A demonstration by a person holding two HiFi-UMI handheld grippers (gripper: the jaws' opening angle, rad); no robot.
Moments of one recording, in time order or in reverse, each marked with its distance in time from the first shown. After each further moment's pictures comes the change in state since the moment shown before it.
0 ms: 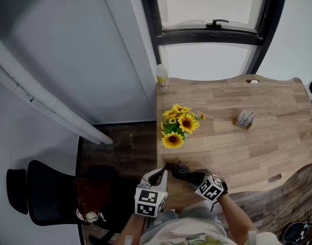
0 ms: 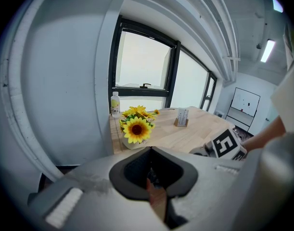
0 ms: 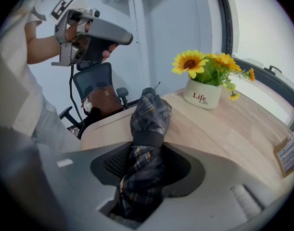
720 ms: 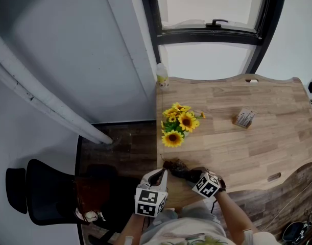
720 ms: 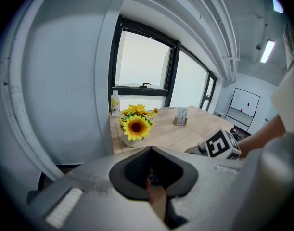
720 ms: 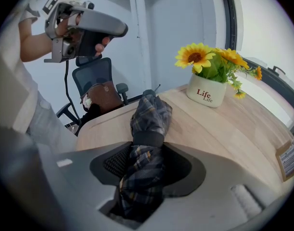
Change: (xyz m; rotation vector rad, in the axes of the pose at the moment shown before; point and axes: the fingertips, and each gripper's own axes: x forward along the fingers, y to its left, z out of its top) left arm -0.005 -0.002 -0.008 -0.005 0.005 -0.006; right arm 0.014 0.001 -0.001 -0.014 0.047 0.000
